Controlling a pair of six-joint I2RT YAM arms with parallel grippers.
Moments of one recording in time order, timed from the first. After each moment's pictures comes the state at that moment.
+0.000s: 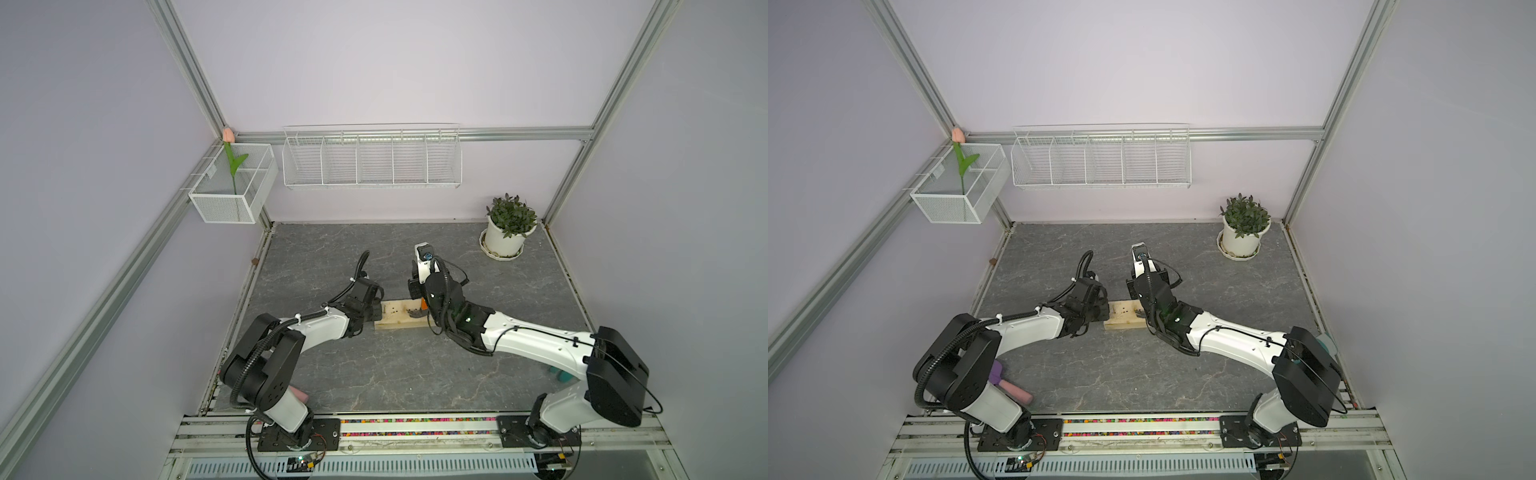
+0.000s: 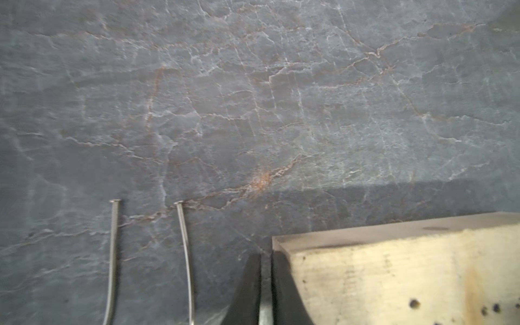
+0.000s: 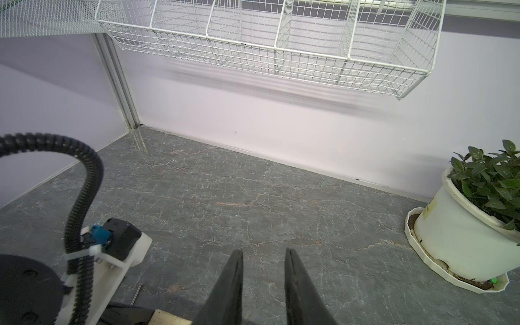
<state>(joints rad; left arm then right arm) -0.59 1.62 0.76 -0.03 -0.14 -0.52 0.96 1.50 1.00 0.29 0.65 0.08</state>
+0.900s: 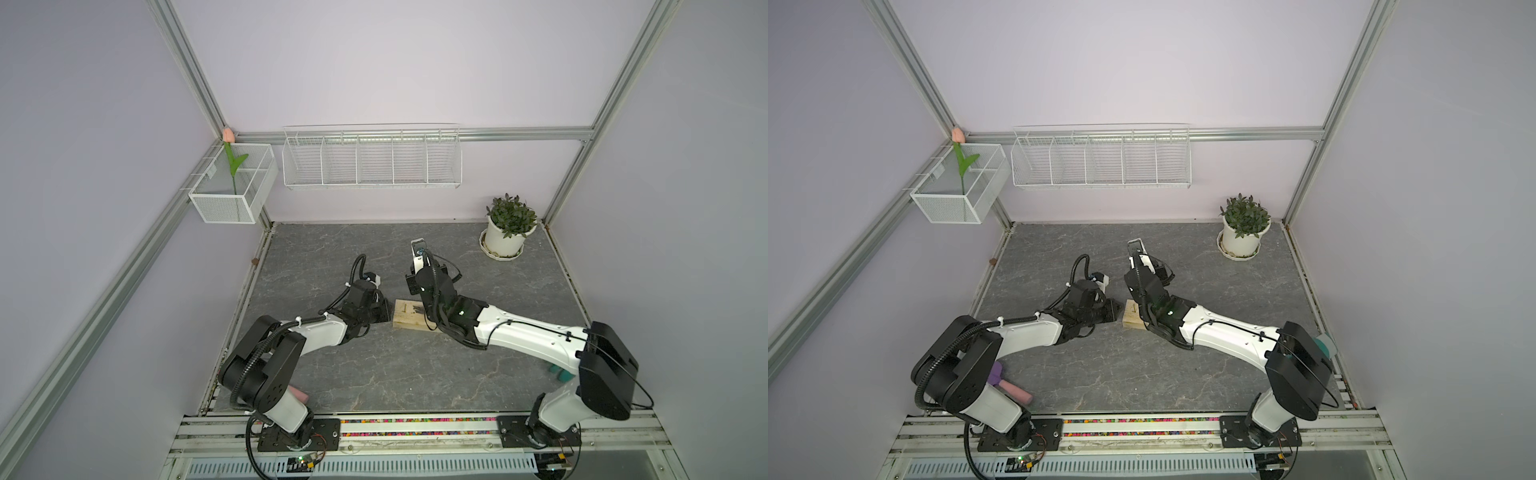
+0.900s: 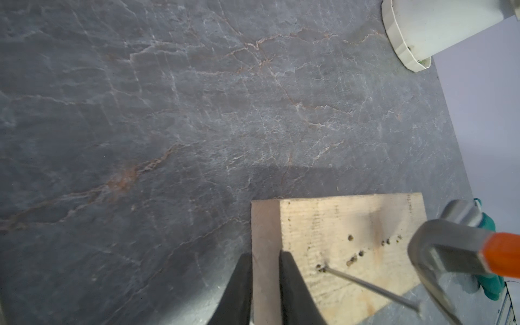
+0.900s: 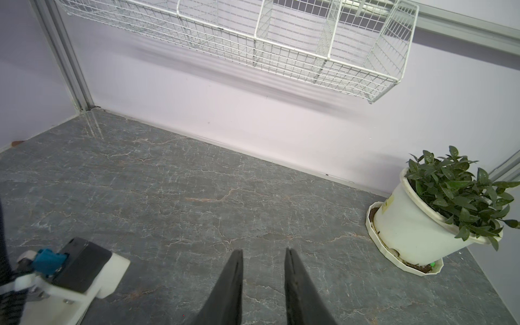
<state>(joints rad) -0.59 1.59 0.68 0.22 0.18 -0.59 0.98 1.59 1.13 0.17 0.80 0.01</state>
